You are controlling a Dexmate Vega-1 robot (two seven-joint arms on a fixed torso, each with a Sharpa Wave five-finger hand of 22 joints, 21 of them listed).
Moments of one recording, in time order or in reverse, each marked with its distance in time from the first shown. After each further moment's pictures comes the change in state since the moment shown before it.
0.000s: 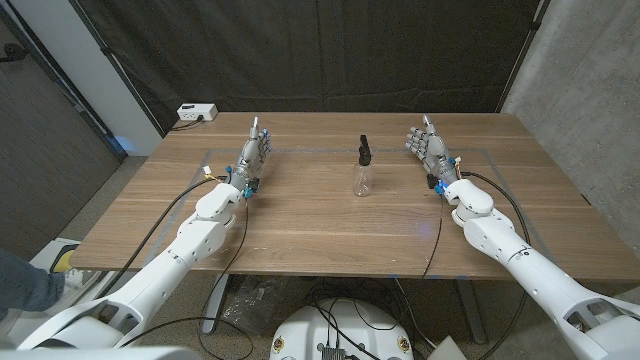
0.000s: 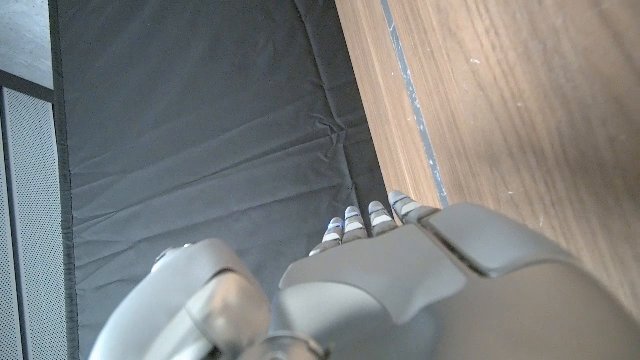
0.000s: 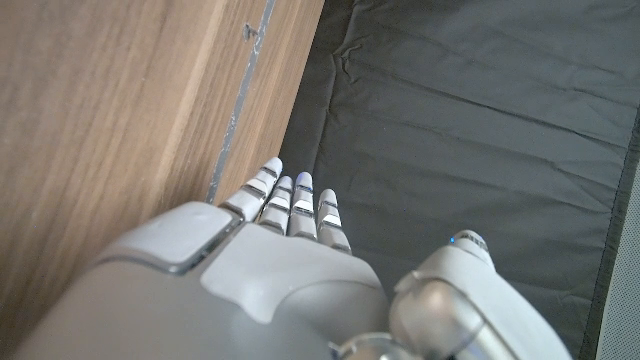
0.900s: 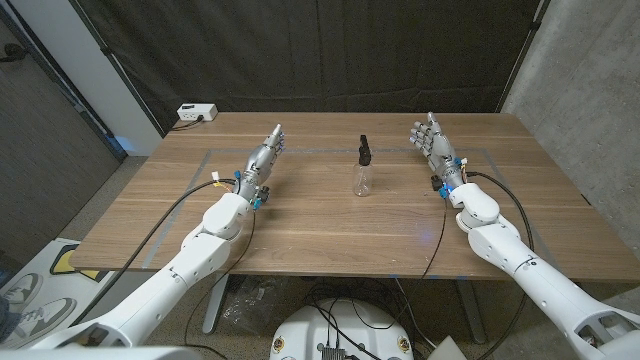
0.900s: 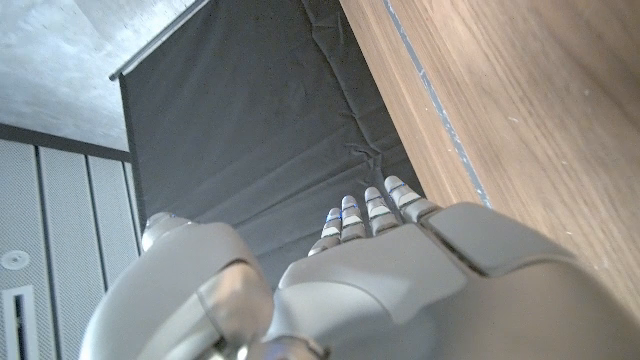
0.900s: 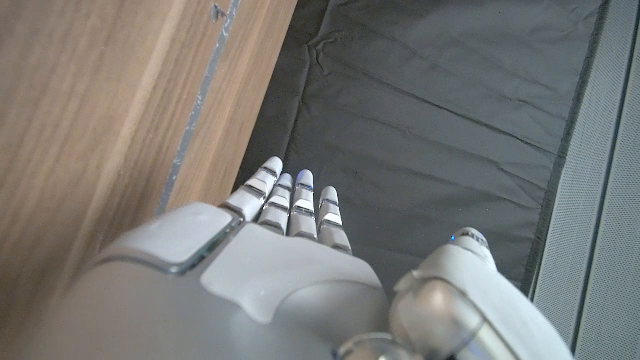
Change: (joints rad) left arm 0.118 0.035 0.038 -0.174 0.197 -0.115 0.105; left_hand 0.167 -0.017 0.010 -0.088 -0.005 0.087 0.015 0.016 0.005 0.103 -0.009 0.017 0.000 0.115 0.000 0.014 0.000 0.115 0.022 0.029 -0.002; right arm -0.064 -0.030 0.031 -0.045 -0.034 0.134 0.006; right_hand 0.012 -0.004 0.001 -0.007 0.000 0.018 -0.011 0.007 0.000 0.016 -0.005 0.000 0.000 0.020 0.012 0.000 0.000 0.007 0.007 0.000 0.000
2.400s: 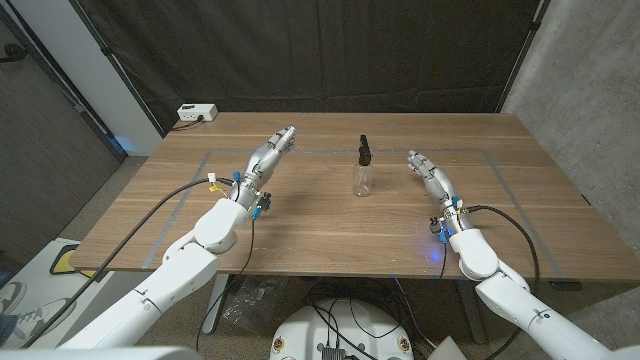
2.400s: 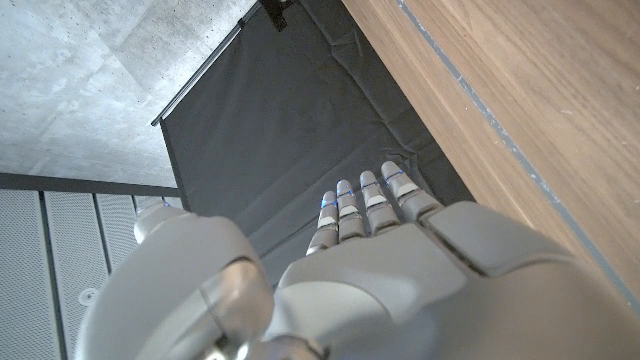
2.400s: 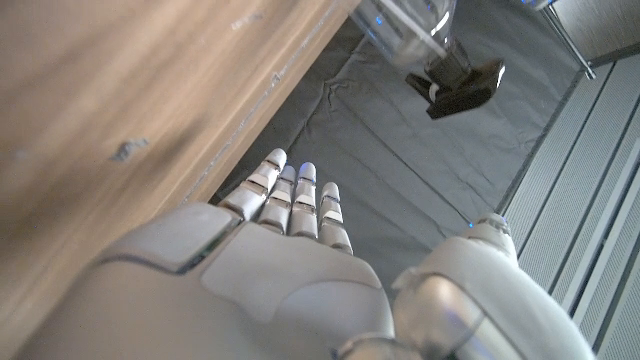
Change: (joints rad) left arm 0.203 0.132 -0.079 -0.377 0.134 0.115 0.143; left_hand 0.048 -0.015 -0.016 -0.021 -0.019 0.133 -0.004 0.011 0.000 0.147 -0.004 0.018 0.005 0.141 -0.012 0.012 0.000 0.099 0.020 0.007 0.002; right arm -0.218 -0.009 -0.027 -0.016 -0.487 0.207 -0.293; right_hand 0.080 -0.046 0.000 -0.064 0.008 0.032 0.004 -0.004 0.004 0.062 -0.045 -0.005 -0.003 0.053 -0.046 -0.005 -0.003 0.062 -0.020 -0.007 0.000
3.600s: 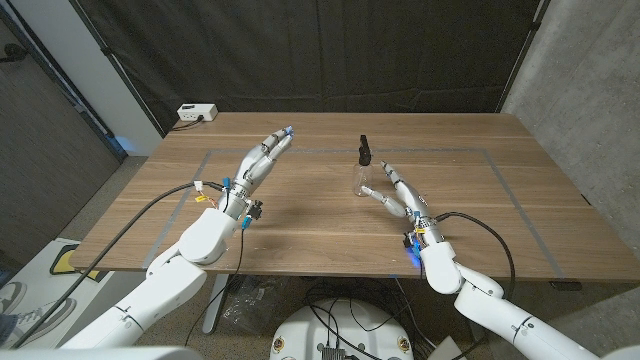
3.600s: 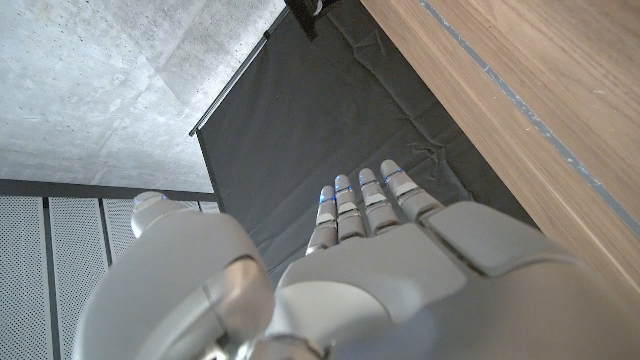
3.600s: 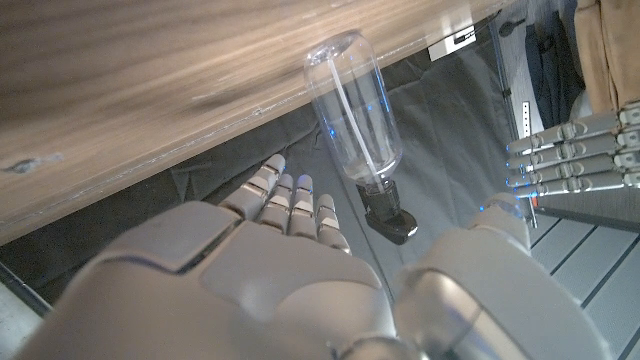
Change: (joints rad) left arm 0.078 0.031 -0.057 -0.016 0.030 -0.117 -0.055; left_hand 0.026 0.006 -0.004 -0.004 0.000 0.042 -0.007 0.000 0.000 0.039 -0.003 0.000 0.000 0.038 -0.019 0.000 0.000 0.017 0.007 -0.004 0.000; right arm 0.000 -0.031 -0.164 -0.194 -0.471 -0.366 -0.279; right_hand 0.089 -0.037 -0.001 -0.054 0.029 -0.108 0.014 -0.018 0.005 -0.098 -0.009 -0.041 0.000 -0.077 -0.006 -0.014 0.000 -0.043 -0.003 -0.025 0.000
